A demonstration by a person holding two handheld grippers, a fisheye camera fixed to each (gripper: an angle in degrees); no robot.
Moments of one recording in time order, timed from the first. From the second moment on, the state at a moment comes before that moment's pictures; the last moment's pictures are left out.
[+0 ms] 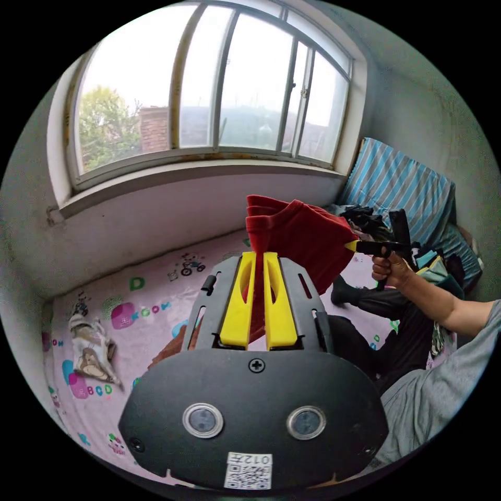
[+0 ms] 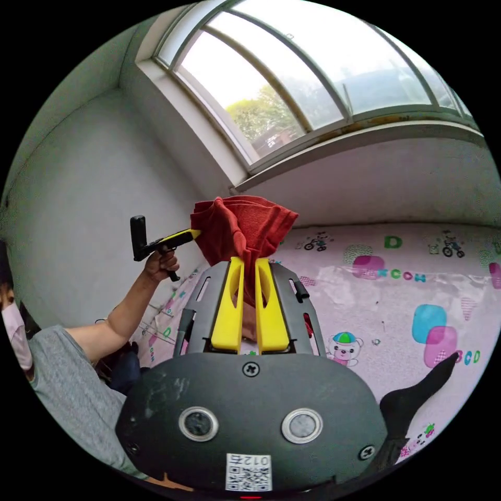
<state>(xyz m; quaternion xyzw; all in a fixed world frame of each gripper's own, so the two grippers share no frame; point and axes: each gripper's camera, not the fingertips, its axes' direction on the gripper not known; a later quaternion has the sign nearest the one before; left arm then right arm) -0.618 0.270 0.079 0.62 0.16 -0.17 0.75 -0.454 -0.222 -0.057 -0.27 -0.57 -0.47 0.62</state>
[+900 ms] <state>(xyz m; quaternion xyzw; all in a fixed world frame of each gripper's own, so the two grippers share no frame) -0.587 0.404 0.270 0.53 0.25 -0.34 0.74 -0.604 -0.020 -0.037 -0.41 -0.52 -0.57 0.48</state>
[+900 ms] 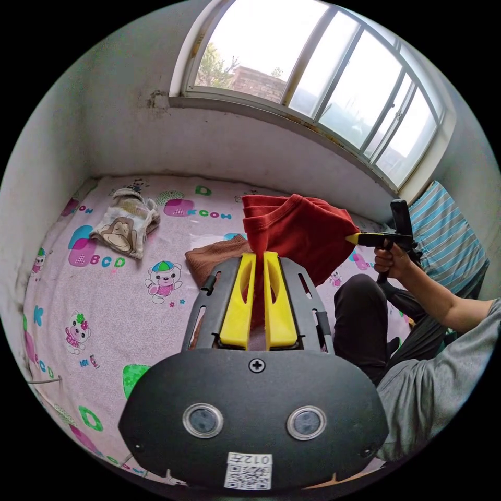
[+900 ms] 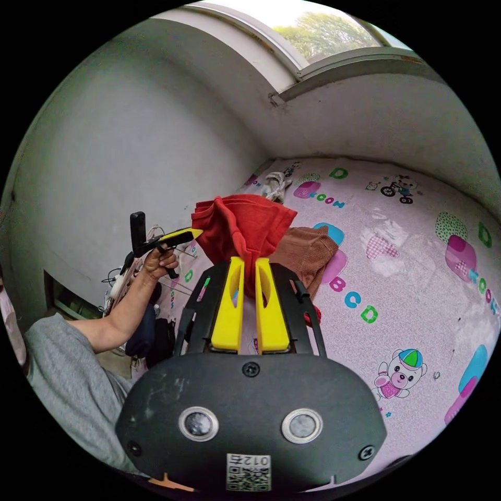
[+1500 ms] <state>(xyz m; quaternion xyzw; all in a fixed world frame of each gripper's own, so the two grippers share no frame) -0.628 0.377 0.273 0.50 0.25 -0.33 0.76 -0.692 0.005 0.002 -0.43 -0.49 -0.57 0.50</state>
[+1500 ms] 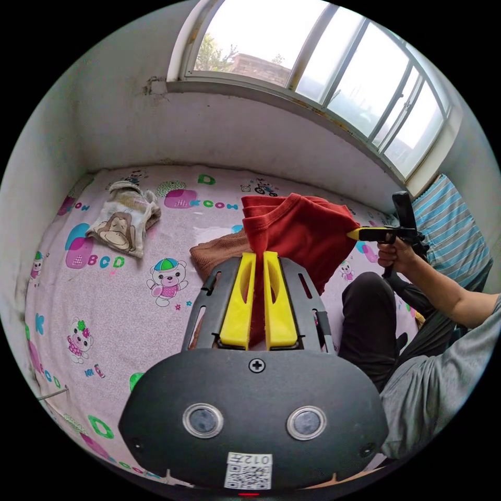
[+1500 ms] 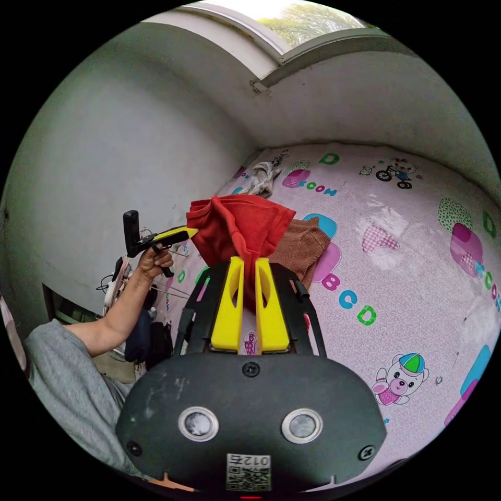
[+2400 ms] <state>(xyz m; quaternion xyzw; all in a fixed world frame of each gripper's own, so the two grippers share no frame) -0.737 0.297 0.343 0.42 0.29 -0.46 0.73 -0.824 0.020 0.091 -0.49 -0.39 -0.54 0.56</state>
